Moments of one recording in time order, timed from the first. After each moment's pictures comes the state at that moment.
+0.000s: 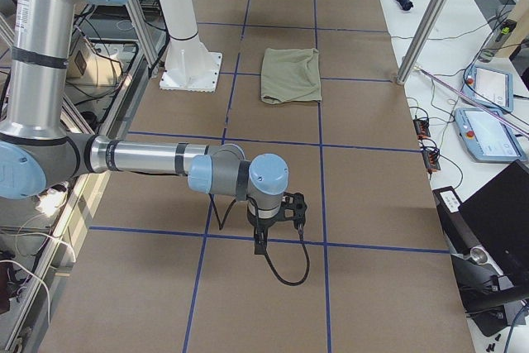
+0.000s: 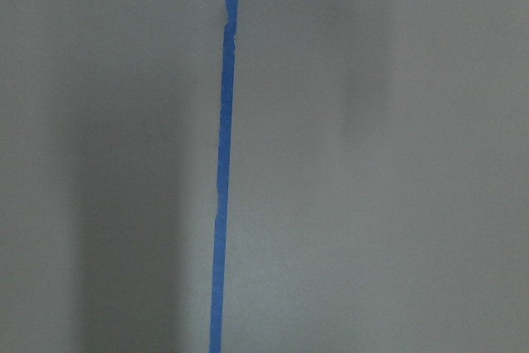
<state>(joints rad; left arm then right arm) -1.52 -1.55 -1.83 -1.45 -2.34 0.25 1.58 -1.80 1.78 -1.64 2.31 -0.09</state>
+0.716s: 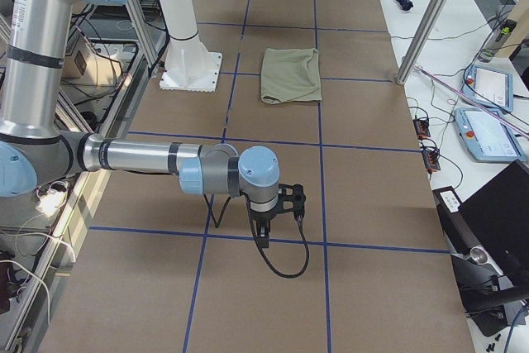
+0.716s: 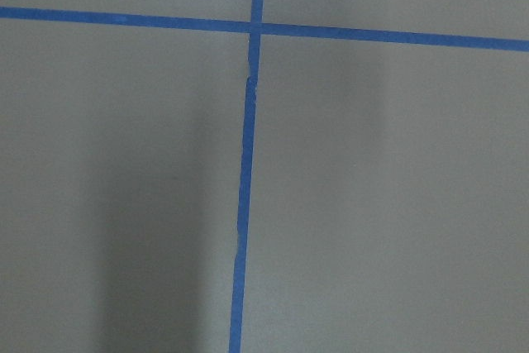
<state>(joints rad) -1.53 -1.45 -1.90 -1.46 -2.37 0.26 1.58 -1.82 1.80 -1.49 2.32 -0.01</state>
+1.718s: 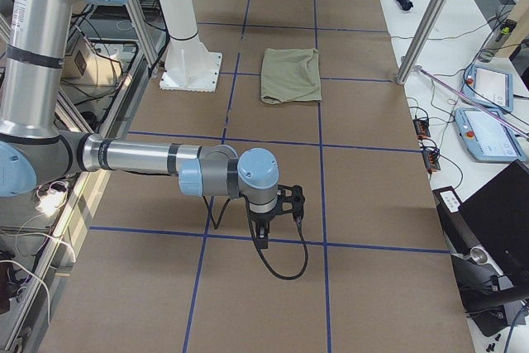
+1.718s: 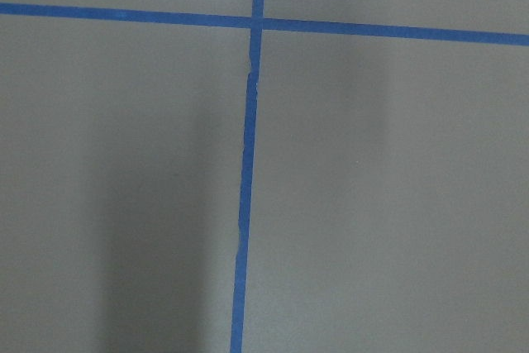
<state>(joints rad) -1.60 -1.31 -1.89 -1.51 -2.36 0.25 1.58 -1.83 1.80 -1.49 2.33 -0.01</state>
